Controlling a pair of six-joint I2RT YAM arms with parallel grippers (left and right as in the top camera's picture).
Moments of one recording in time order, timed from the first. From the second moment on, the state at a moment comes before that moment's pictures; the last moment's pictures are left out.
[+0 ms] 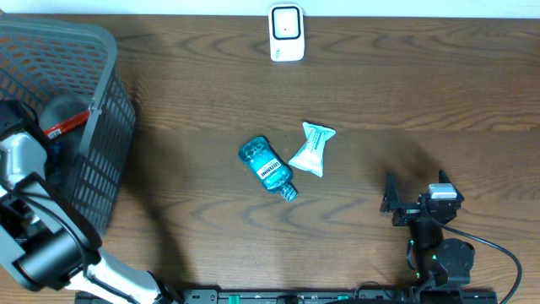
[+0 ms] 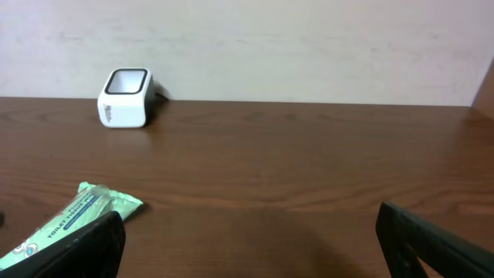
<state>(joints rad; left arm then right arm) 0.66 1.88 1.26 -0.66 -0.40 -1.44 0.01 0.01 0.01 -0.07 -0.02 -0.01</state>
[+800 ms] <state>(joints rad) 0.67 1.91 1.26 -0.66 -0.41 -1.22 0.01 0.01 0.01 -0.07 -0.02 -0.01</state>
